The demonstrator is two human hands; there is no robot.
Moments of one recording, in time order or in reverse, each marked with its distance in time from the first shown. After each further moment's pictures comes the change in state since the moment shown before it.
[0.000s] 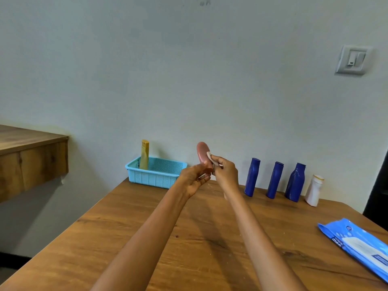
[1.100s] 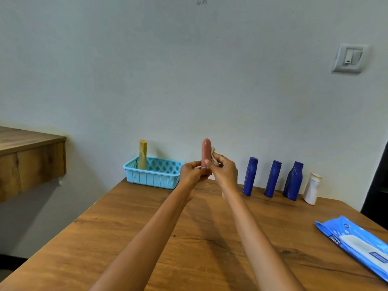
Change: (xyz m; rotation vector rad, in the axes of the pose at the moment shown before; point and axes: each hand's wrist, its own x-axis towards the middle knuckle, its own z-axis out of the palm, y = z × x) left_hand 0.005 -0.013 0.002 0.351 0.062 0.266; right_hand -0.005 -0.006 -0.002 0.005 0.048 0.008
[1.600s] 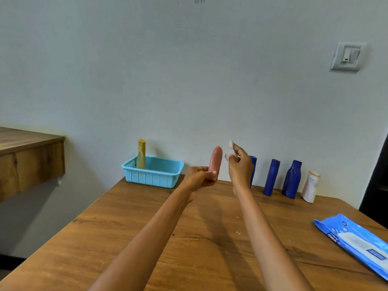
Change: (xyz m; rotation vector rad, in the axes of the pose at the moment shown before) left_hand -0.002 -0.006 0.004 0.077 -0.179 -0.098; right_hand 0.019 0.010 -0.027 0.040 0.242 -0.051
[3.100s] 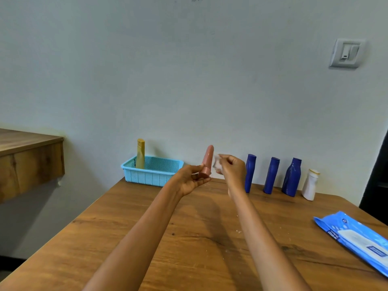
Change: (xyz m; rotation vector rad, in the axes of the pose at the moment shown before) left_hand -0.011 0.022 -0.012 -0.421 0.017 -0.234; right_hand -0.012 0.005 0.007 0.117 -0.087 0.118
